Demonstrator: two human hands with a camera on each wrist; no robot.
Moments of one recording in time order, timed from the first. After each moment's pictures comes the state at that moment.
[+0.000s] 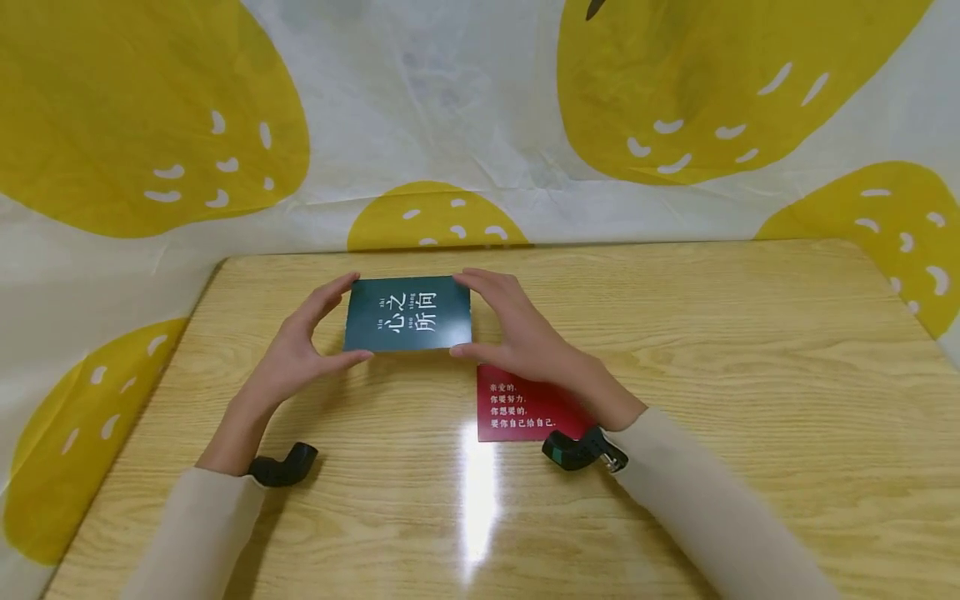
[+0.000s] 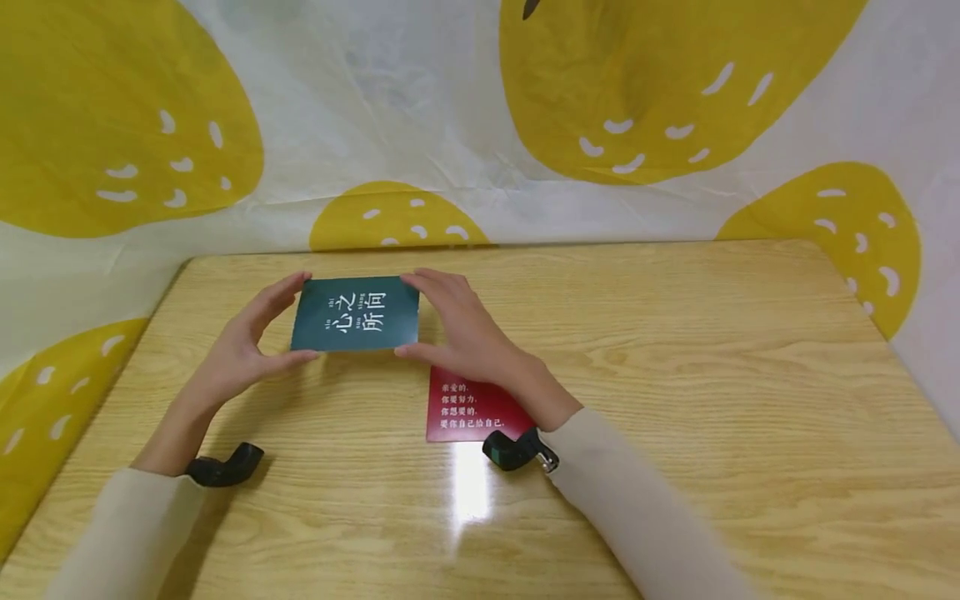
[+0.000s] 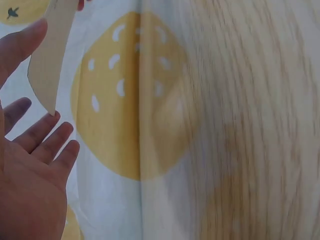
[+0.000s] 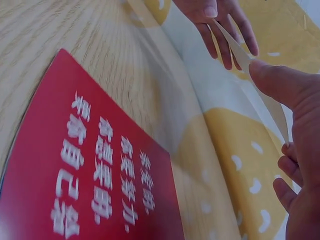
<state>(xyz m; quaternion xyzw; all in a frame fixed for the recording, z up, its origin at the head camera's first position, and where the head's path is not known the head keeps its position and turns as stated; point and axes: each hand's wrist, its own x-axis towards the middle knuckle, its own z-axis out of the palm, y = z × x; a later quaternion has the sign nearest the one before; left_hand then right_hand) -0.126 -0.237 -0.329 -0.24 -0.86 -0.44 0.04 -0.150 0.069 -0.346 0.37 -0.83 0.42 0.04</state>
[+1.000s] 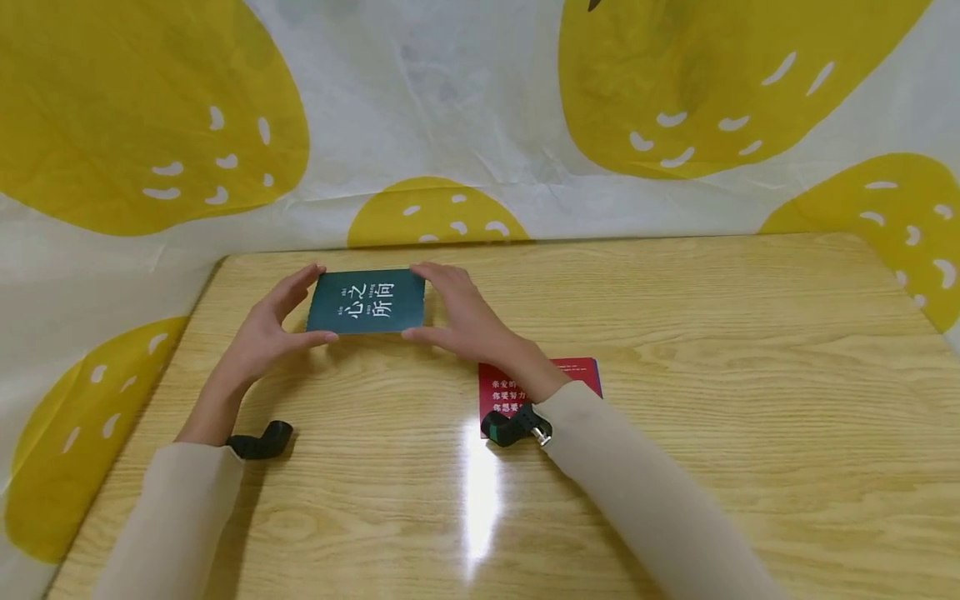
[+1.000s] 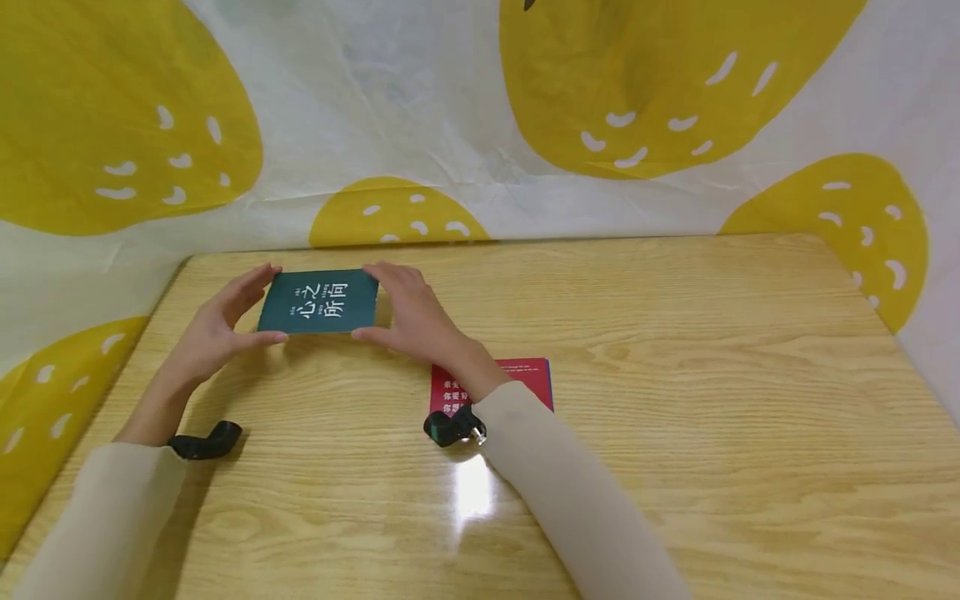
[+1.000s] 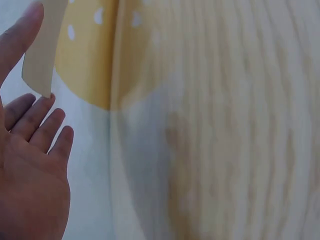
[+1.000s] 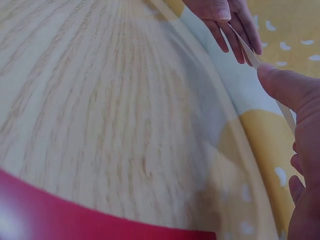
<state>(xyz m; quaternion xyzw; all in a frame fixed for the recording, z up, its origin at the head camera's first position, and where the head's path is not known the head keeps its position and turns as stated) -0.154 -0.293 -0.347 -0.14 -0.87 -0.47 -0.01 -0.176 0.005 -0.356 0.33 -0.85 0.42 0.01</state>
